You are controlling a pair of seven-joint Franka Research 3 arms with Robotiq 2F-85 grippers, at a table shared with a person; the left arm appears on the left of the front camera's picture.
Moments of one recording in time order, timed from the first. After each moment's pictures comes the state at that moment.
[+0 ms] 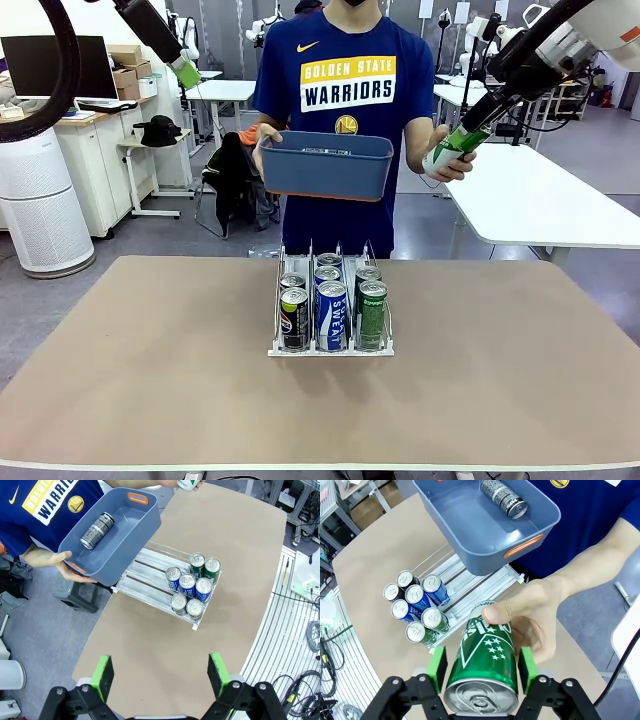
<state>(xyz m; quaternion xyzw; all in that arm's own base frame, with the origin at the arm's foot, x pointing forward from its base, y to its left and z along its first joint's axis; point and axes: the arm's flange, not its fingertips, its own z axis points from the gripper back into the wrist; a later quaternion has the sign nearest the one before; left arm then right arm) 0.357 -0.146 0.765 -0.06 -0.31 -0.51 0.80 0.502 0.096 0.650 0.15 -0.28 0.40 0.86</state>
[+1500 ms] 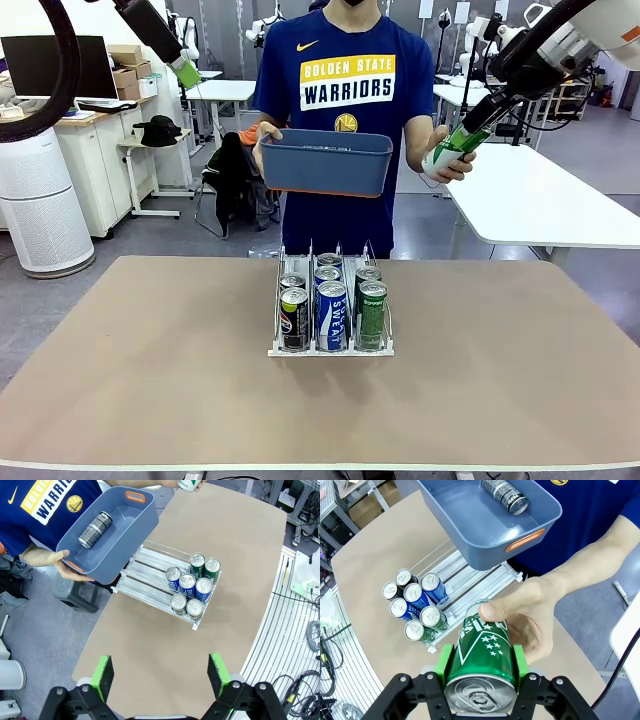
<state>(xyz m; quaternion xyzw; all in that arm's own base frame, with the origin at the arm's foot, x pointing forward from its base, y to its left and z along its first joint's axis) 0.357 -0.146 0.765 -0.06 -0.31 -0.51 0.80 0.501 0.095 0.651 0.14 -0.28 0.40 0.86</state>
